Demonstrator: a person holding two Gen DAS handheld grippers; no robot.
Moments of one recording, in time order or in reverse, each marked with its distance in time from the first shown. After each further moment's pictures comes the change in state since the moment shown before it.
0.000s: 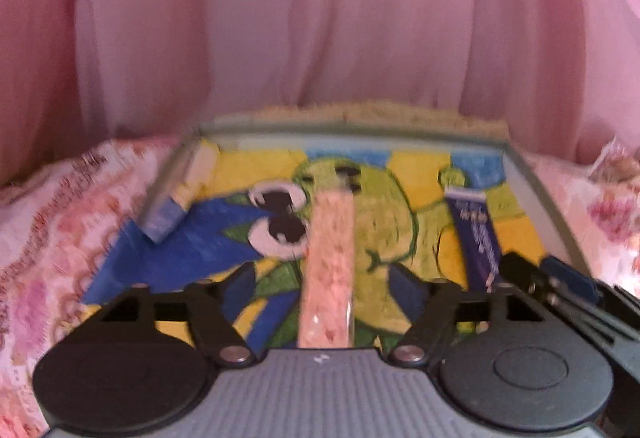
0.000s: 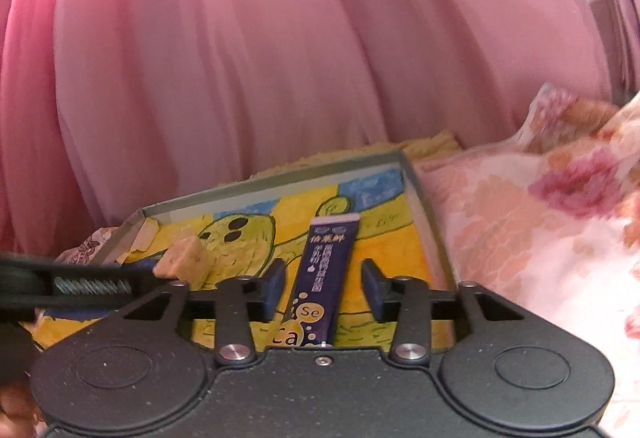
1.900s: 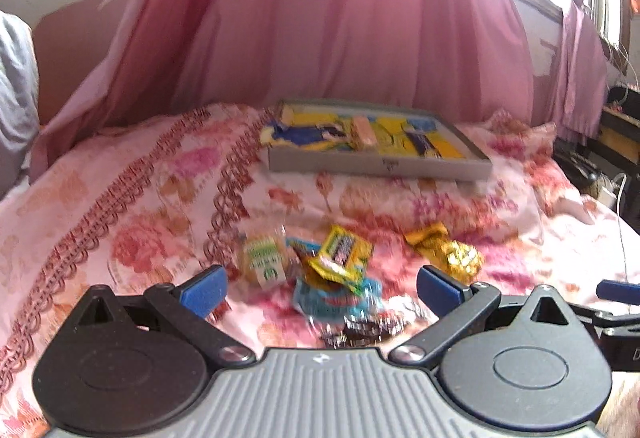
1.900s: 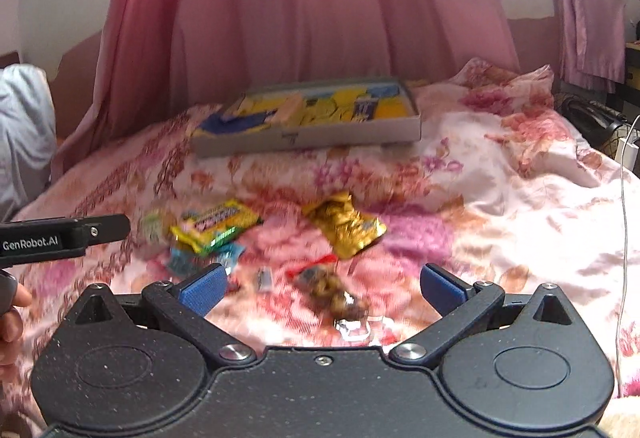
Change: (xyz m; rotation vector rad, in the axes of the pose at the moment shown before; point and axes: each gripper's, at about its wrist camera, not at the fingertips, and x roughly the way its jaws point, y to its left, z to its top) left arm -0.248 0.118 -0.213 0.010 -0.133 -0.136; right arm -0.303 0.091 -0.127 -0.145 0.126 -0.056
